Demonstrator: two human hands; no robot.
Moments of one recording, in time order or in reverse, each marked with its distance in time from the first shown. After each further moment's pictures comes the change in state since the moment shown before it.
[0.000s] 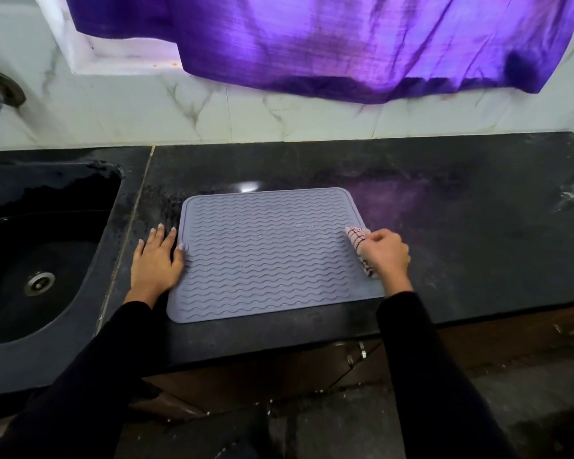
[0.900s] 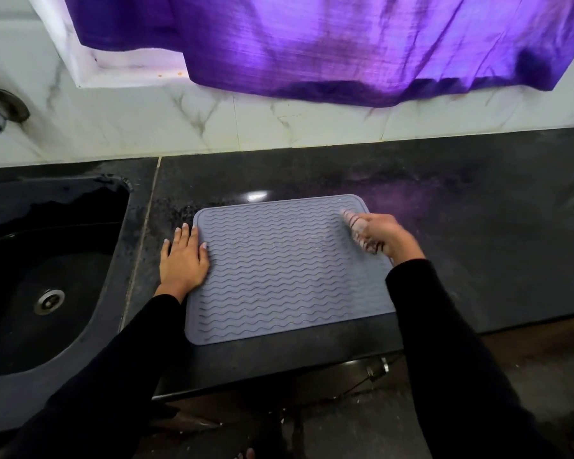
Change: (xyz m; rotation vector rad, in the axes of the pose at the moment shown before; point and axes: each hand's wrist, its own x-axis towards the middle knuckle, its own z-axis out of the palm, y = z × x) left_hand 0.039 0.018 0.006 0.040 -0.090 0.007; right_hand 0.034 -0.054 0.024 0.260 -0.341 -0.040
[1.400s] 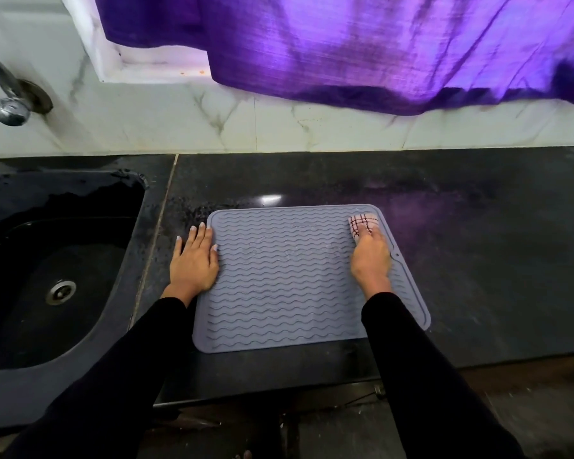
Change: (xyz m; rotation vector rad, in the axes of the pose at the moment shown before) left_hand 0.006 -0.006 0.002 0.004 -0.013 0.047; right_hand 0.020 0.028 0.060 -0.757 0.302 -0.286
